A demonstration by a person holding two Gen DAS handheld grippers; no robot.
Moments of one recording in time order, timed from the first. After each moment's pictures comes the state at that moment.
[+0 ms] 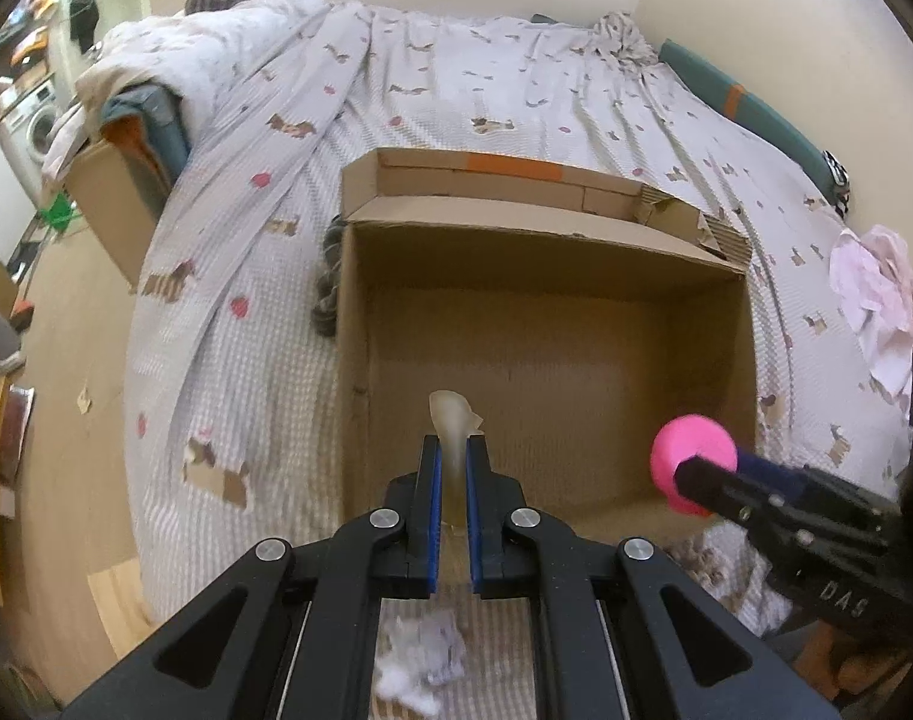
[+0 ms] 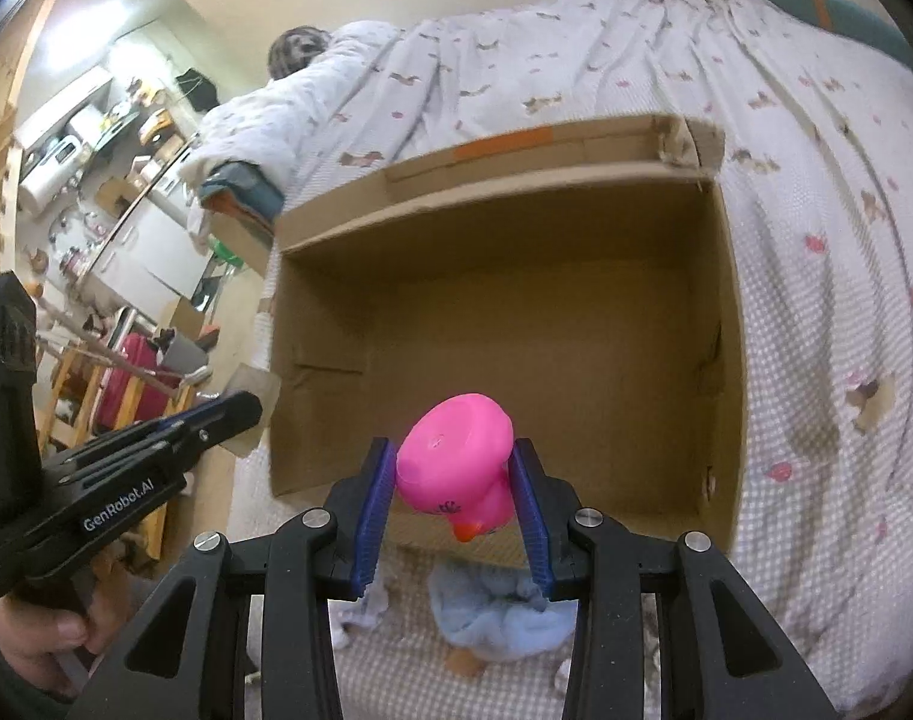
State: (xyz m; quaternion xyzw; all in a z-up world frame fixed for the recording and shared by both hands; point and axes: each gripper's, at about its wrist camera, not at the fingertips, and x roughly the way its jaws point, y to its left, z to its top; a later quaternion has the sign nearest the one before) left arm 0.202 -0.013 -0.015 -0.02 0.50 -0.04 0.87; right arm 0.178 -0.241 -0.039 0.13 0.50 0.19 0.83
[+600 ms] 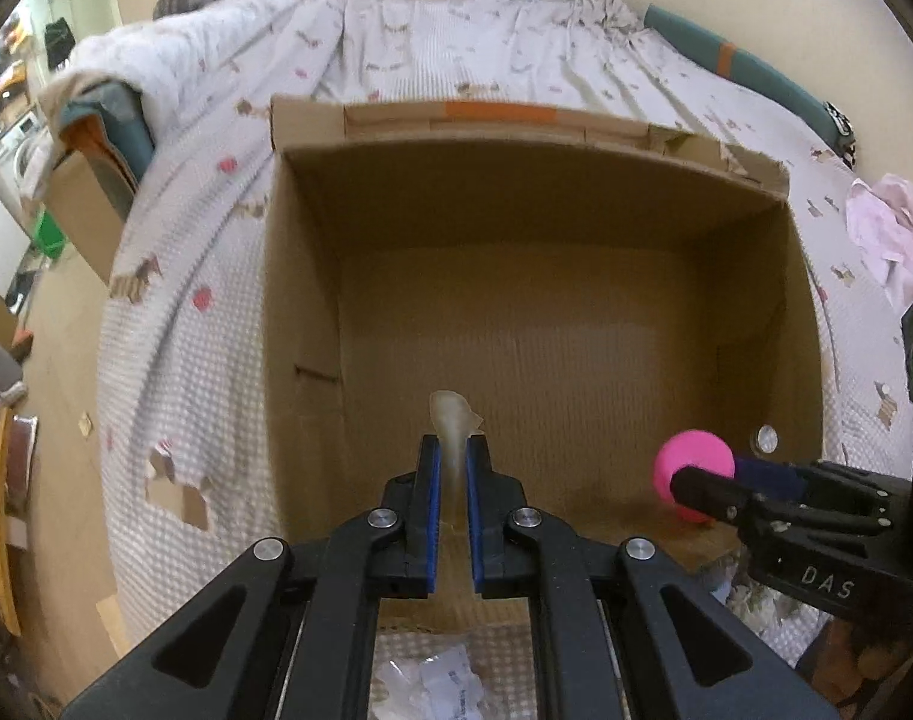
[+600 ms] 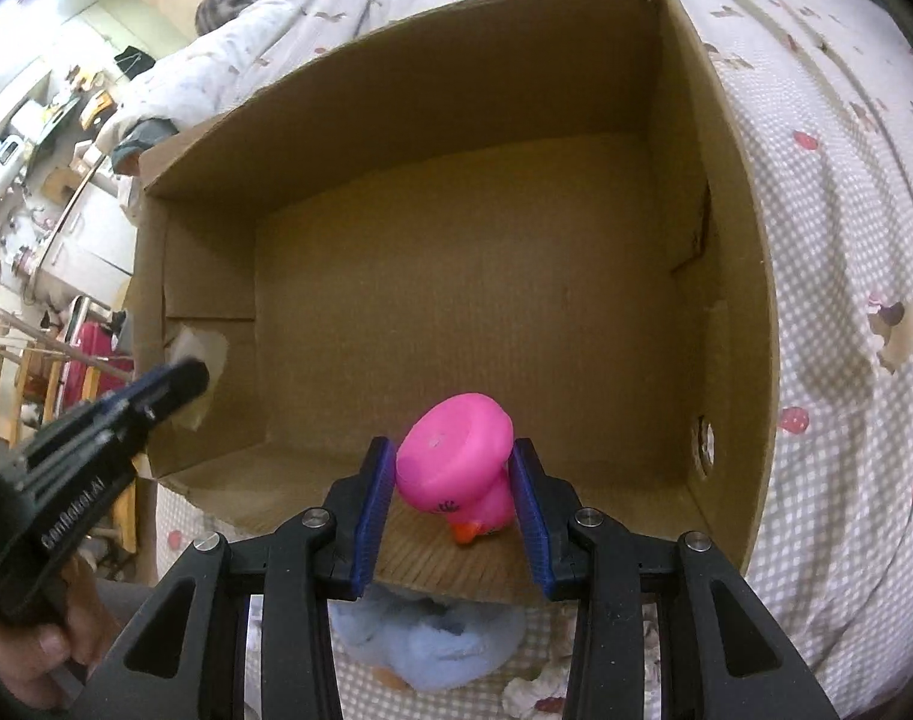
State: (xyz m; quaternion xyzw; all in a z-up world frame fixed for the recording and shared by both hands) left arm 0.217 -0.027 -0.074 0.01 0.51 -0.04 0.86; right arm 0.199 -0.250 -0.109 0.12 0.57 0.14 0.80
